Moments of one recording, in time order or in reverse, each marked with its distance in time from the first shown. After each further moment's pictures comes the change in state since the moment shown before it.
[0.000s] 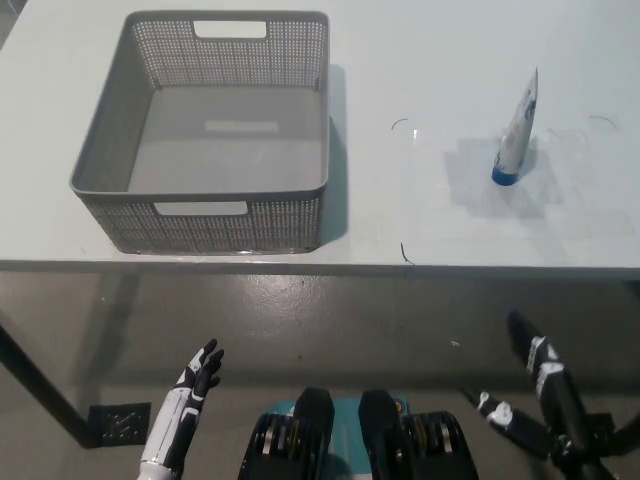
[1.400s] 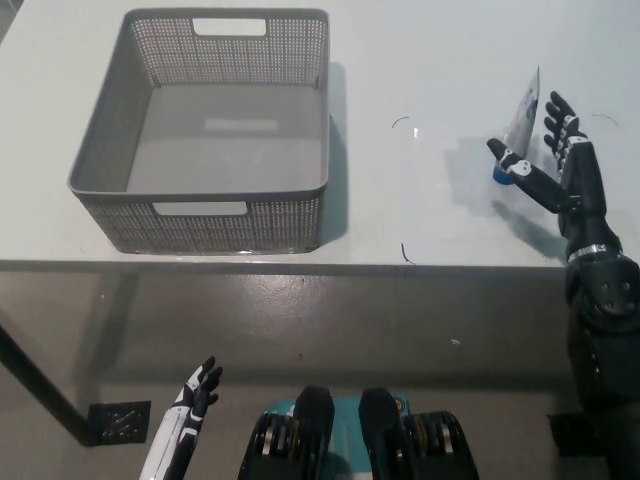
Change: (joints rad) left_arm 0.043 -0.003 0.001 -0.001 0.011 -0.028 0.000; right_arm -0.724 -0.045 -0.193 0.659 0.024 0.070 -0.082
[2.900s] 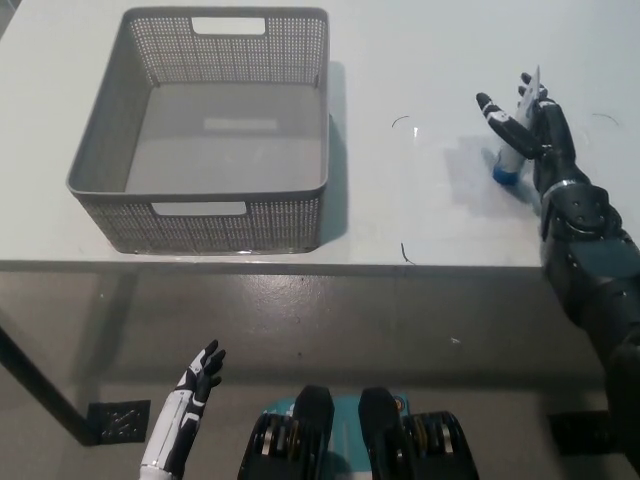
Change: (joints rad) left_arm -0.036 0.001 0.000 -0.002 -0.003 -0.009 -0.005; right_arm -0.375 -0.023 0.021 0.654 0.037 -0.096 -0.058
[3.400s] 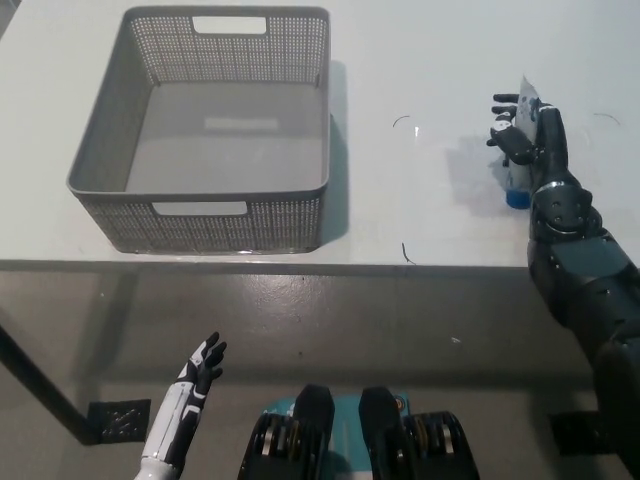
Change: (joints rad) left_arm -0.022 0.002 0.000 -0.001 0.000 0.000 -0.001; right_arm -0.006 0.012 0.038 0.029 -0.016 0.011 -0.145
